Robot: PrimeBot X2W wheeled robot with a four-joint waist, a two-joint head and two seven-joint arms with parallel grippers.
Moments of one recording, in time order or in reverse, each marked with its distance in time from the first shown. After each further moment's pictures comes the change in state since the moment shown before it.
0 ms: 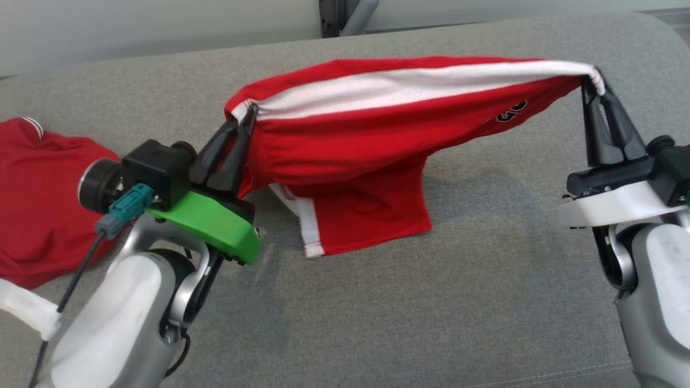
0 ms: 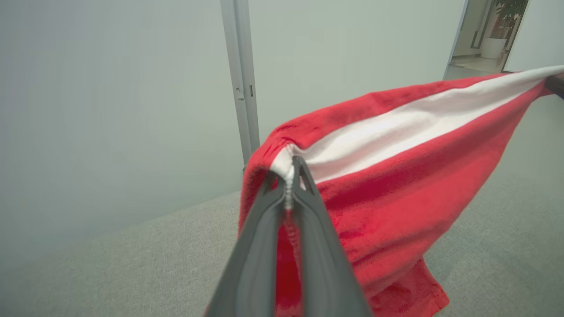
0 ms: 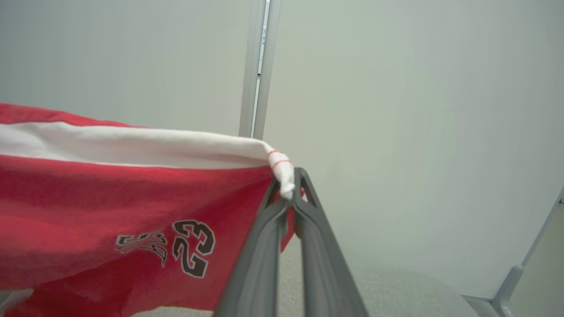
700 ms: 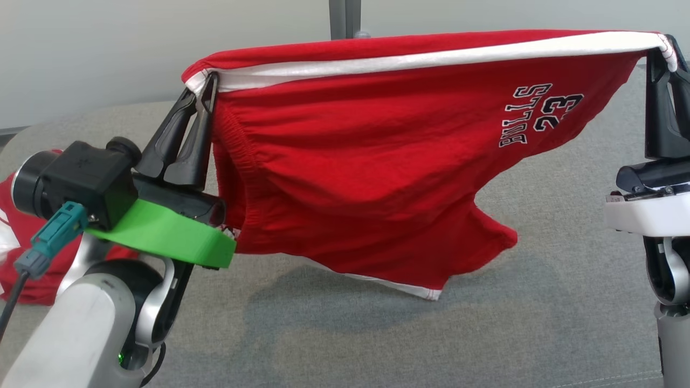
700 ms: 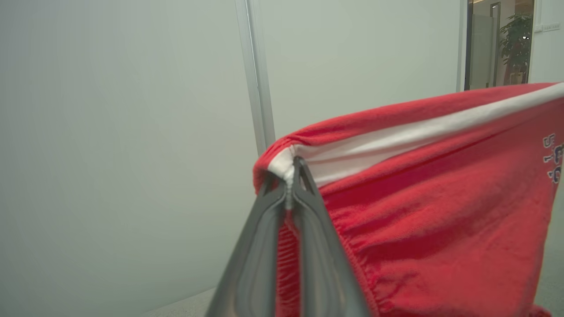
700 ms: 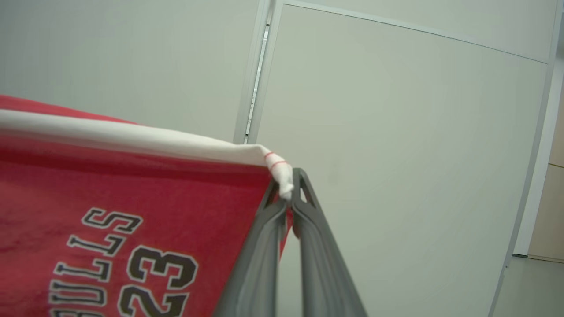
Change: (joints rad) left arm 0.030 0.084 0.079 -0.318 0.024 0.124 0.104; right arm 0.087 0.000 -0.111 -0.418 -0.029 0.001 0.213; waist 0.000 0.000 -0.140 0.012
